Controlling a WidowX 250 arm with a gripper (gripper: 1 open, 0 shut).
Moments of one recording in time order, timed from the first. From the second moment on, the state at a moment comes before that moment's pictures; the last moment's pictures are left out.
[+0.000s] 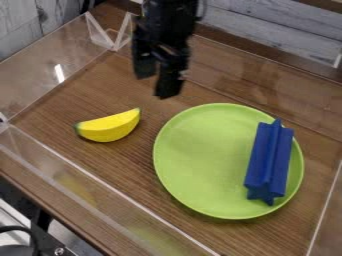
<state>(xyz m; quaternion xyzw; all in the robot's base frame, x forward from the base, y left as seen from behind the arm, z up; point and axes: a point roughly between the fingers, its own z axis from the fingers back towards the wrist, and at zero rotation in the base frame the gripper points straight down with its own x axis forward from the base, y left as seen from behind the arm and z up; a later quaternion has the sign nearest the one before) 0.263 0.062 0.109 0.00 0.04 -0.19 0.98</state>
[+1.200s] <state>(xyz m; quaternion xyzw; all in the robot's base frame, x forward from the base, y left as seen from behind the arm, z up) 0.236 0.111 0.064 0.01 0.01 -0.22 0.98</state>
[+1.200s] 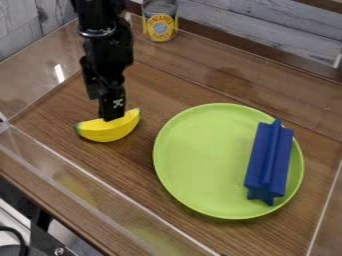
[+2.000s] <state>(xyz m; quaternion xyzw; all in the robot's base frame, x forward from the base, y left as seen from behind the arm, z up) 0.233 0.118 0.025 0.00 -0.01 -0.21 0.98</state>
